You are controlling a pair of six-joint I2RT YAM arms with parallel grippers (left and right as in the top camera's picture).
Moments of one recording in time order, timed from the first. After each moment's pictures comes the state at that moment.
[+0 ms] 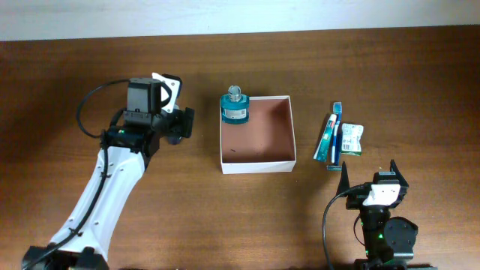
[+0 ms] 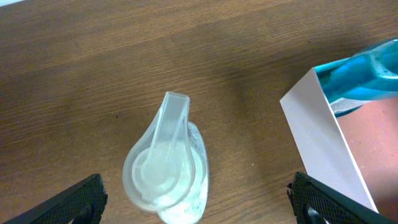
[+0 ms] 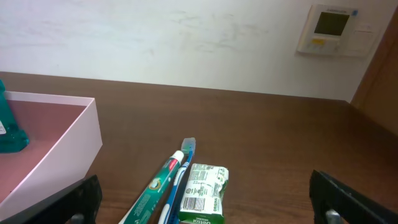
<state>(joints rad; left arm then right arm) -0.16 1.50 1.11 -0.44 -0.01 0.11 -0.06 0.01 0.01 -0.07 0.00 -0.11</state>
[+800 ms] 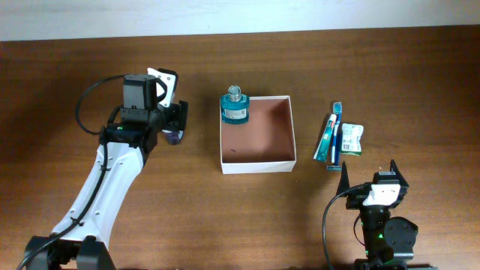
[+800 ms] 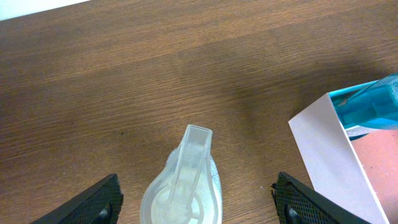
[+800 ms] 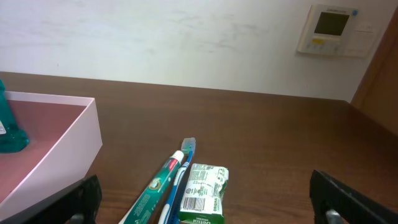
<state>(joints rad) -0.13 1.54 1.11 -0.35 0.02 0.11 -0.06 0.01 0.01 -0.07 0.00 -0.11</state>
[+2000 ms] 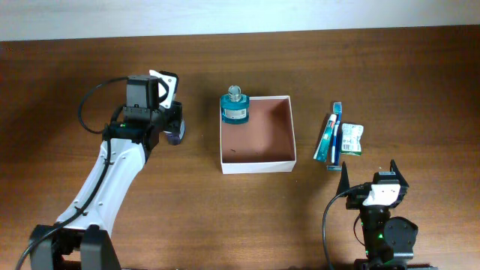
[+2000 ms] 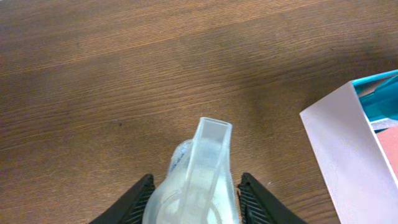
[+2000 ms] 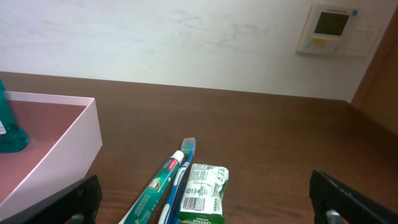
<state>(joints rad) -0.13 1.58 1.11 -0.35 0.00 0.11 -0.06 0.01 0.01 -0.07 0.00 -0.11</state>
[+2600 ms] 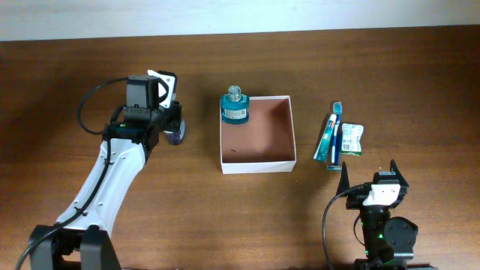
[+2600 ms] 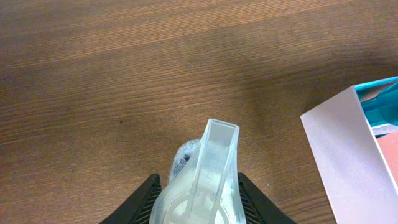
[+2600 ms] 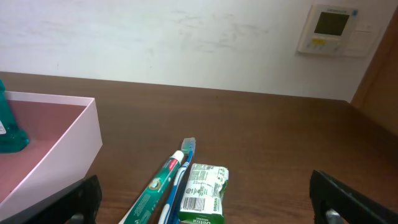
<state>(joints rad) -0.13 1.58 1.11 -0.36 -0.01 0.08 -0.06 0.01 0.01 -0.07 0.00 -0.11</state>
